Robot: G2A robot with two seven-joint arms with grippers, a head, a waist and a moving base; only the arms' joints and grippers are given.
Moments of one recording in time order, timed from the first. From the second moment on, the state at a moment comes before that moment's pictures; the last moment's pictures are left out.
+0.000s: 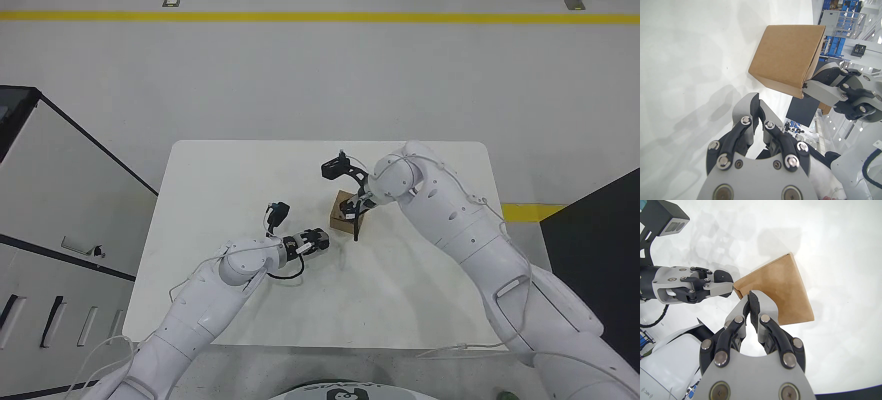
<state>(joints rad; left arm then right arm) 1.24 -1.22 -0.94 -1.34 -0.03 0.16 -0.56 -0.68 -1.36 0.75 -1.05 -0.61 -0.15 1.31</state>
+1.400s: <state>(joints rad) 1.24 -1.22 -0.94 -1.34 -0.03 0.16 -0.56 -0.69 -1.35 0.75 -1.07 -0.60 -0.15 1.32</state>
